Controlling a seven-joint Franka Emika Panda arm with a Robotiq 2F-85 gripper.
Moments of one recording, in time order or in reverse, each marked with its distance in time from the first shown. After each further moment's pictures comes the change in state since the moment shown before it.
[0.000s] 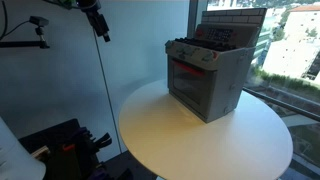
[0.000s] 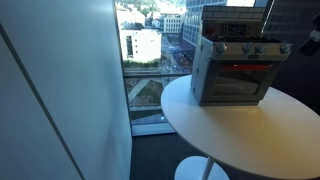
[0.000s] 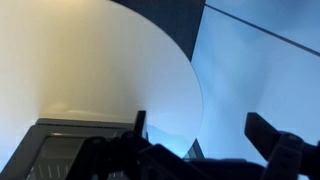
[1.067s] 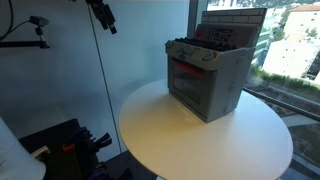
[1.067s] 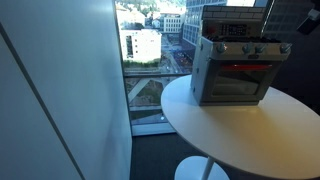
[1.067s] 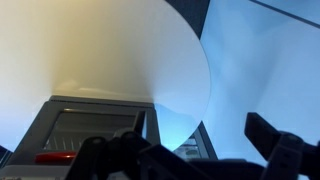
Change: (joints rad) arm -0.049 0.017 -0.004 0.070 -0.062 0.004 0.000
